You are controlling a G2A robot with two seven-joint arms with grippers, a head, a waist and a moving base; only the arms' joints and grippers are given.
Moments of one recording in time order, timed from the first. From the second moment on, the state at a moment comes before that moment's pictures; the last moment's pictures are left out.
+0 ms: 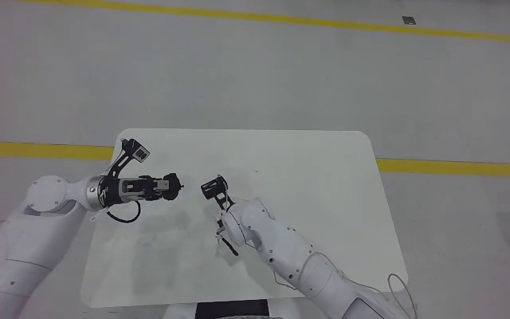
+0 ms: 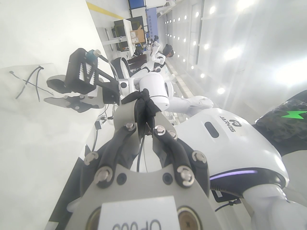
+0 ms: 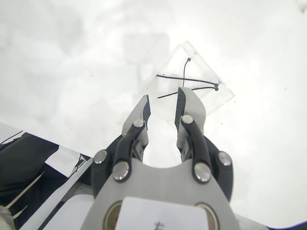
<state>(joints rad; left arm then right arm) 1.34 -0.92 -1.34 -1.45 -0.71 -0.34 -1.35 -1.13 -1.47 0.66 -1.53 -1.30 0.34 1.31</state>
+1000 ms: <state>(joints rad) 1.34 -0.92 -1.34 -1.45 -0.71 -0.34 -1.35 -1.14 -1.57 0.72 -1.35 -1.45 0.34 1.28</state>
